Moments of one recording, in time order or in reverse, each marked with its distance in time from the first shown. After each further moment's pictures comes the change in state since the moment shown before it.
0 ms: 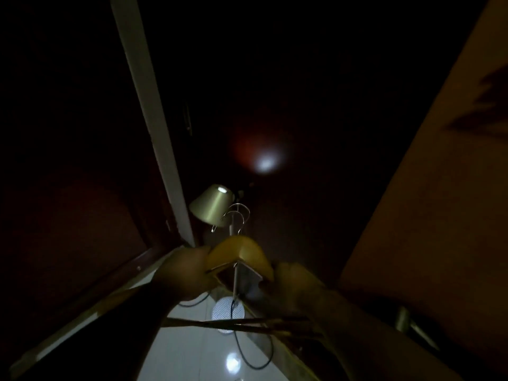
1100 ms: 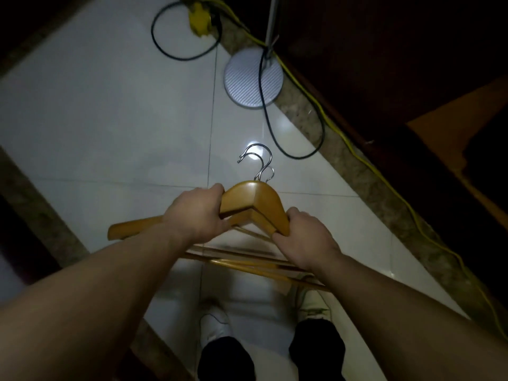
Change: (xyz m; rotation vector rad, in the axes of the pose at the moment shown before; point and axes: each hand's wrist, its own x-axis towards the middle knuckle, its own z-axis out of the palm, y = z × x) left_hand -0.010 -0.186 0.631 -0.054 -0.530 -0.206; right_hand 0.143 0.186 0.594 0.149 -0.433 0.228
